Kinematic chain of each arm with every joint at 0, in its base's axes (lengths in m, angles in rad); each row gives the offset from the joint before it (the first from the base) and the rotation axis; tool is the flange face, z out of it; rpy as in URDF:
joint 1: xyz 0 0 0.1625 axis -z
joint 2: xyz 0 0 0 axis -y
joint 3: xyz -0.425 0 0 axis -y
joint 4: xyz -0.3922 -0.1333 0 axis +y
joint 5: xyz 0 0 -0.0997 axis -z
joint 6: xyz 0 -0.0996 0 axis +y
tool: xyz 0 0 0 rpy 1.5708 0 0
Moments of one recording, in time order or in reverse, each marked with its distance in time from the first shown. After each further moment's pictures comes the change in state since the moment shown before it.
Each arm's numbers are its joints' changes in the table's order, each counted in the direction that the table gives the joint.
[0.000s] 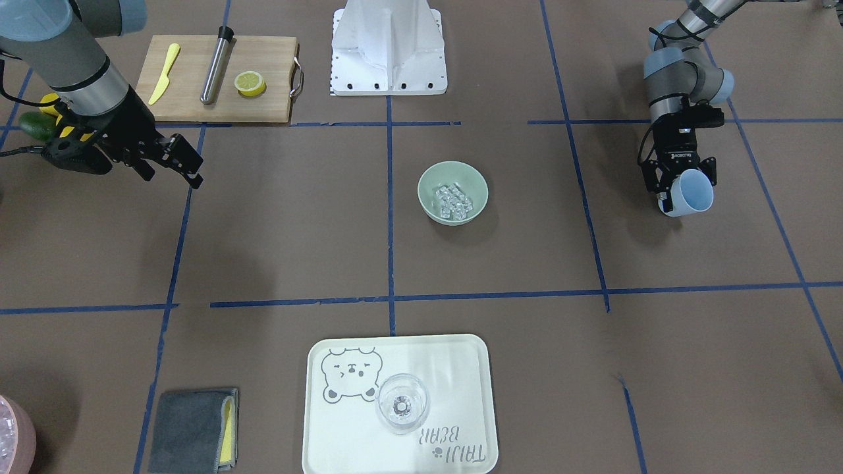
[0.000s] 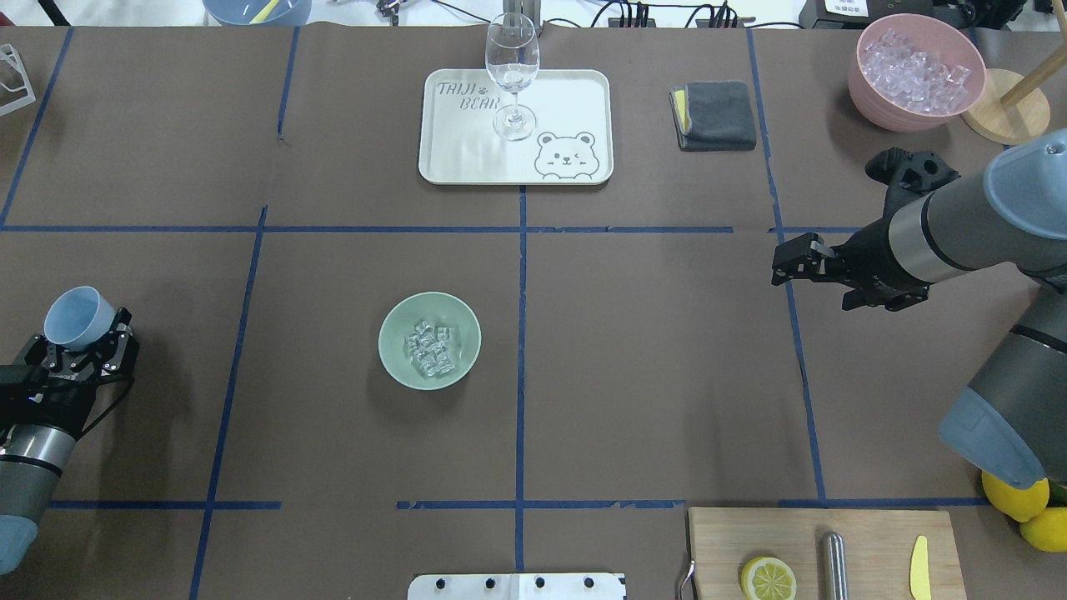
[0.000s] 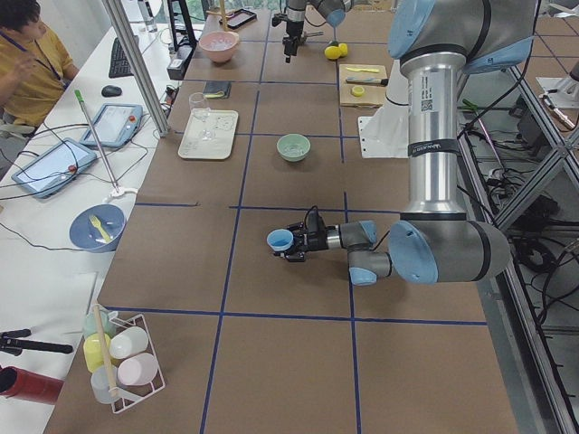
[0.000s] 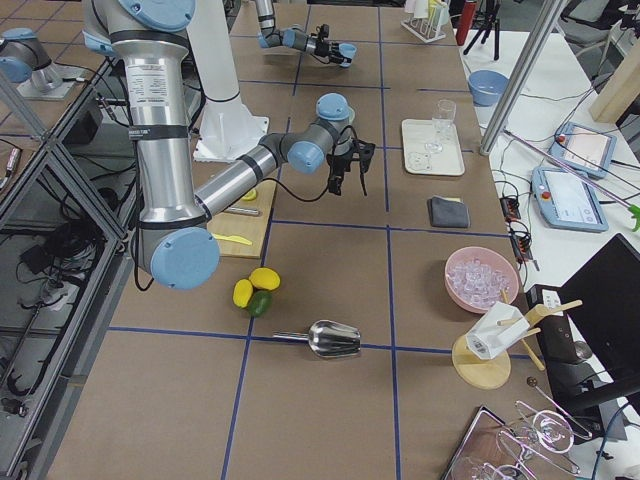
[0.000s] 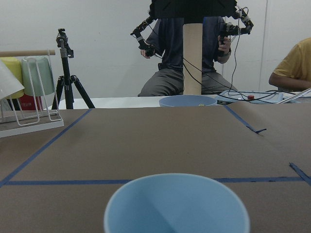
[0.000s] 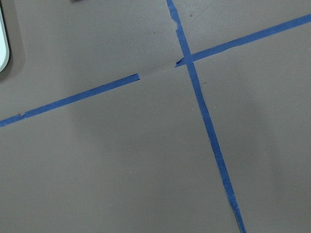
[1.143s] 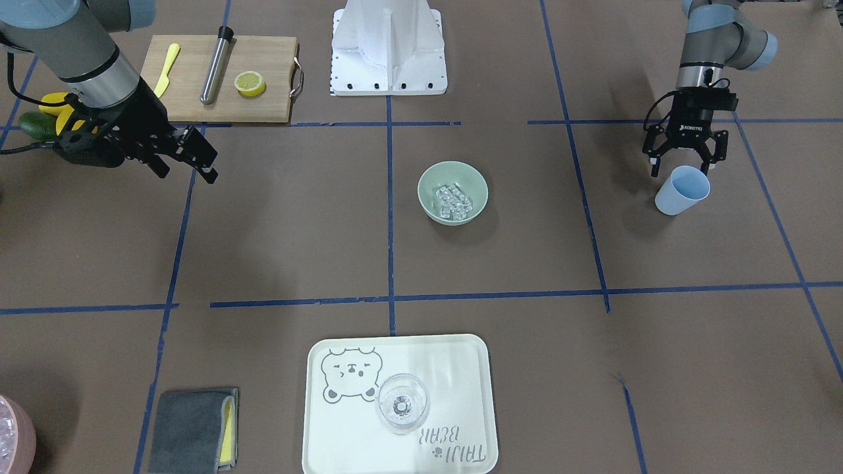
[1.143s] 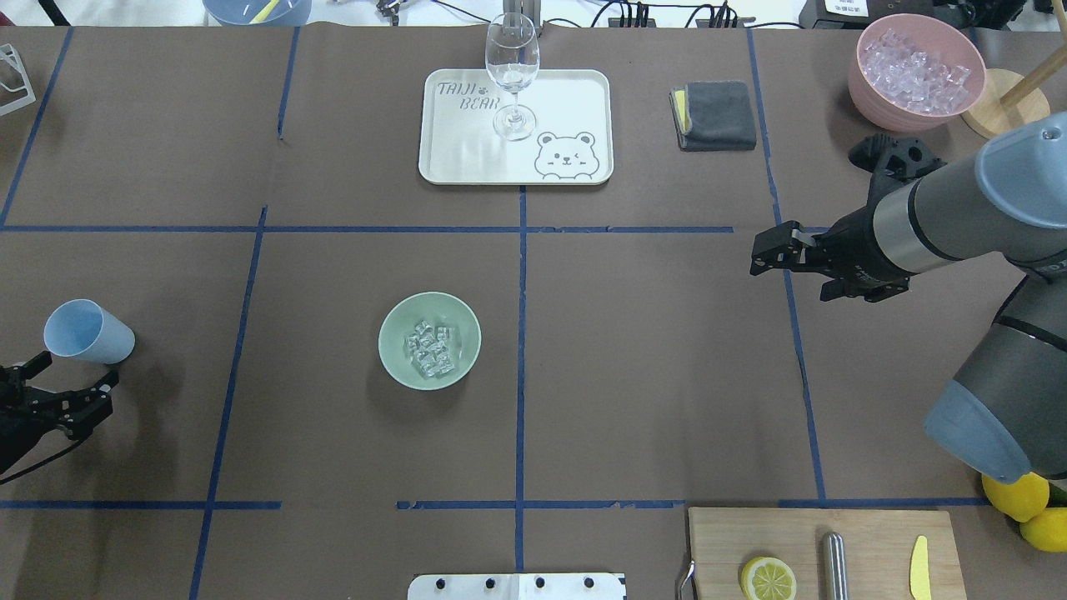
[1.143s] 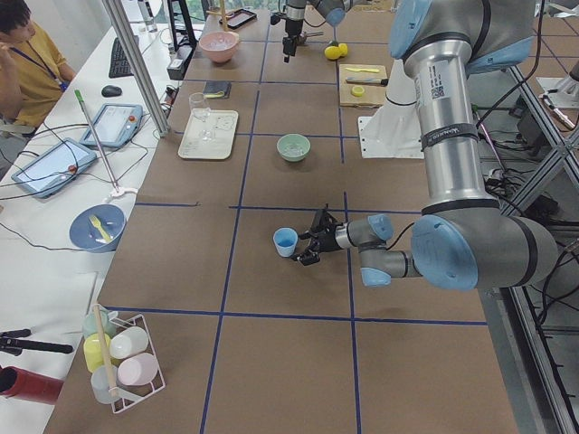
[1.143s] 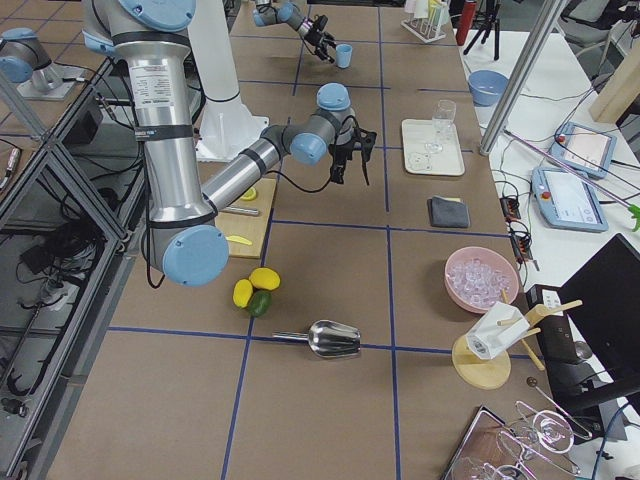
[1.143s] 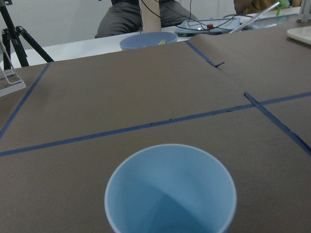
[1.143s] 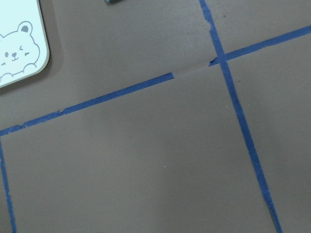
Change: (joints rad) left arm 0.000 0.248 -0.251 0.020 -0.470 -0.304; right arm 0.010 0.061 0.013 0.003 0.006 -0.035
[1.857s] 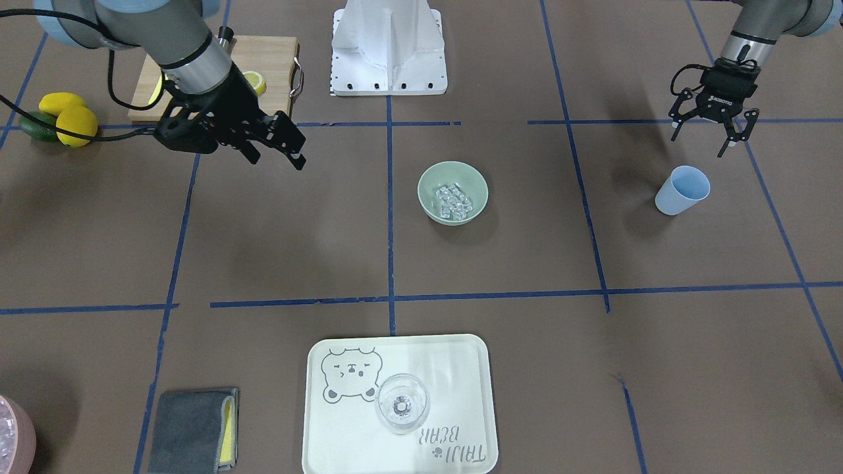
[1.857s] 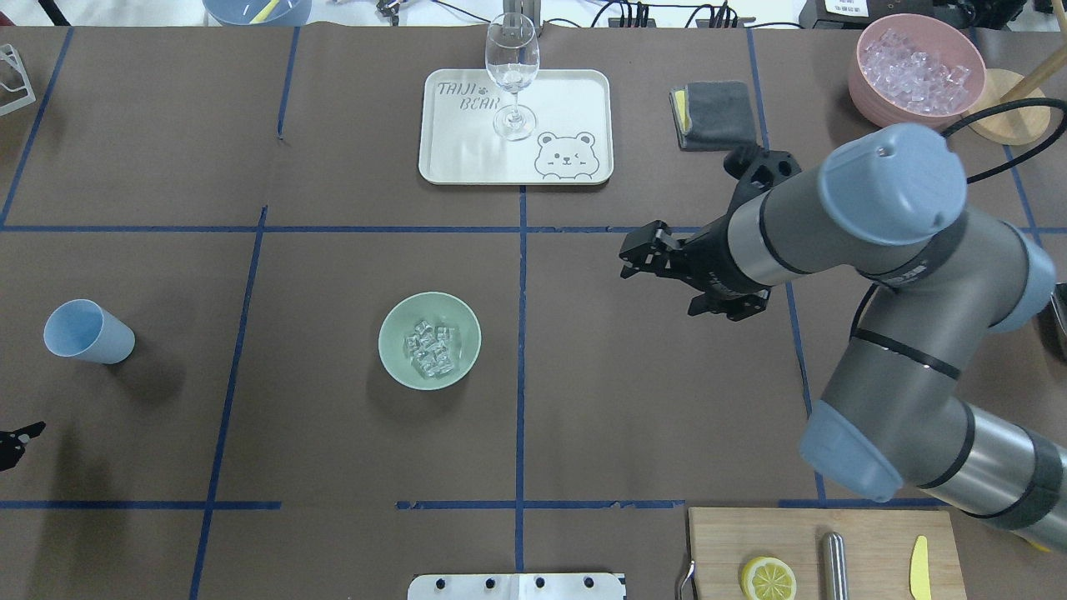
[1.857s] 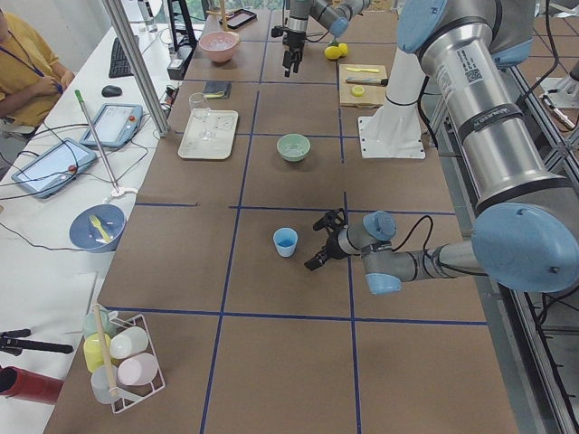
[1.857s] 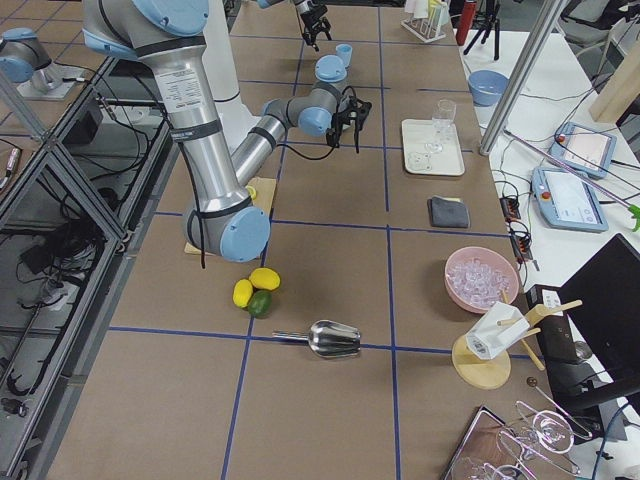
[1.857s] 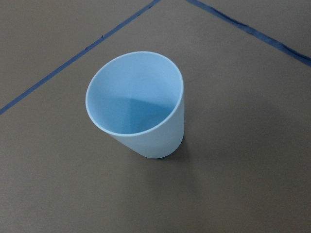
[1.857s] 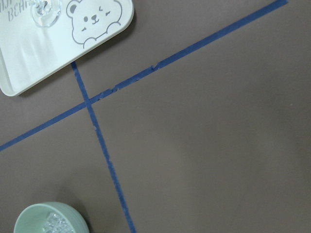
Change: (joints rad) left arm 0.289 0.154 -0.123 0.004 -0.585 -0.496; right arm 0.157 0.248 -0.078 0.004 -0.079 -0.276
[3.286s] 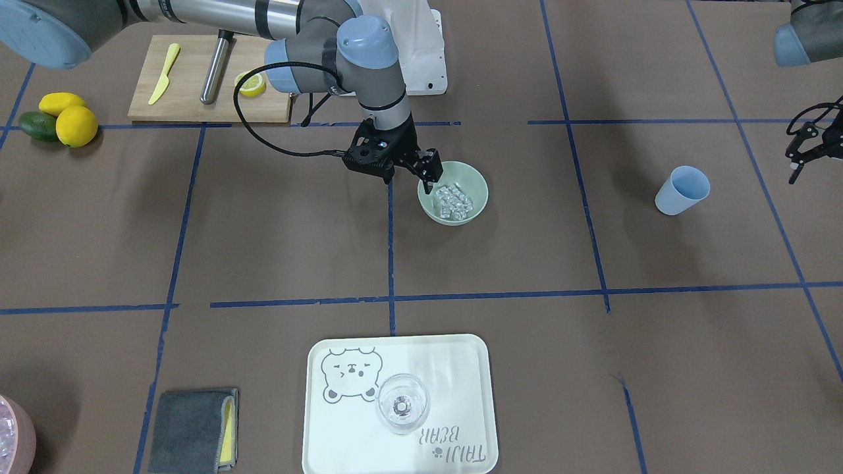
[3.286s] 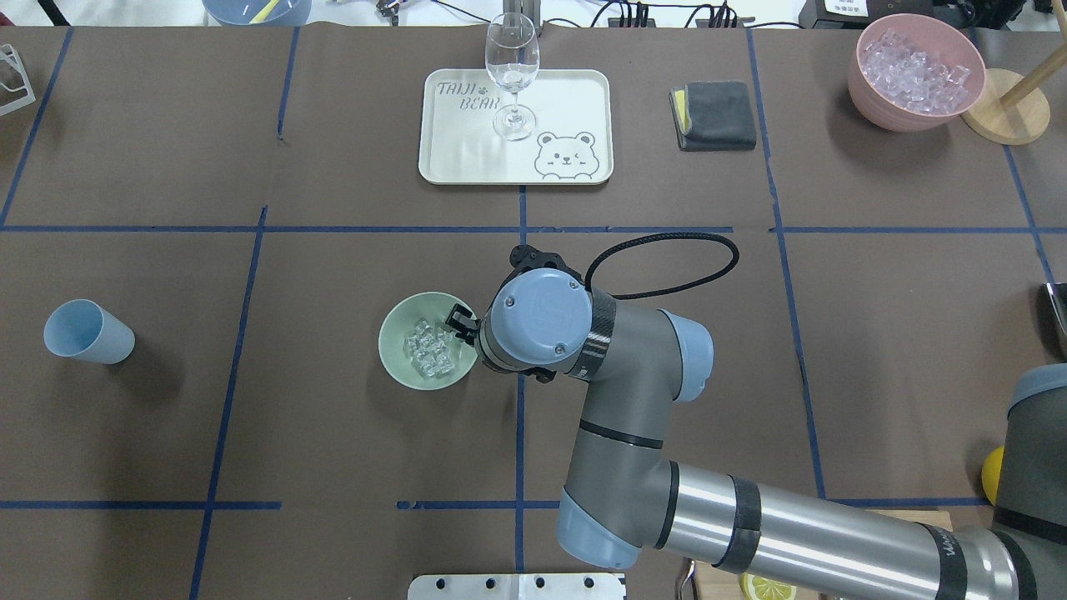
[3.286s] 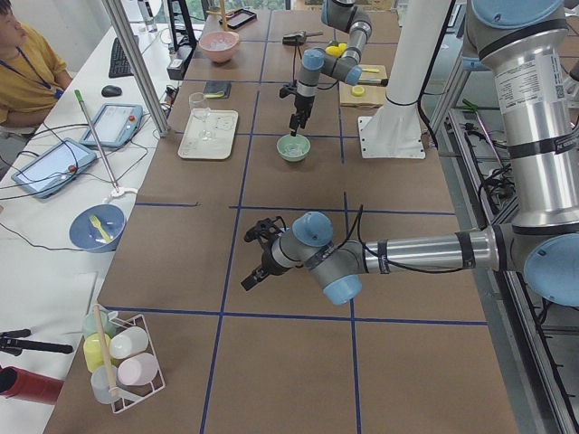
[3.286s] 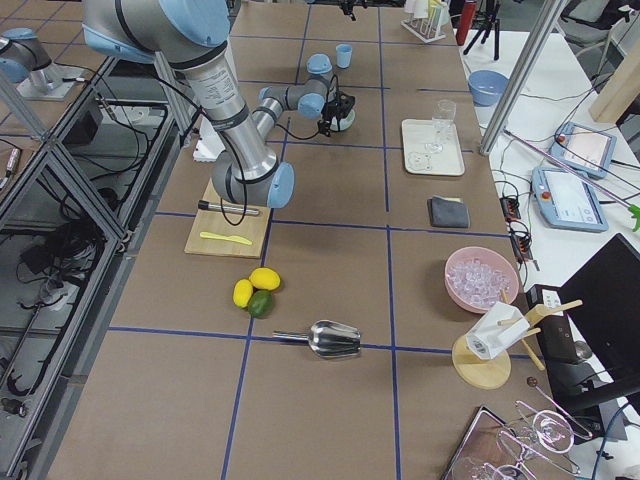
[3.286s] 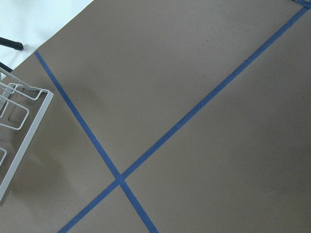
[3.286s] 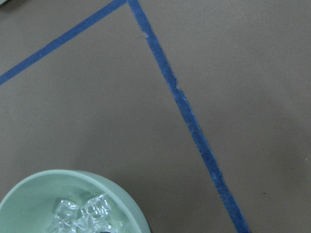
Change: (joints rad) left arm 0.756 -0.330 0.093 -0.451 -0.564 -0.414; right arm 0.259 0.370 -0.456 -0.013 -0.277 -0.151
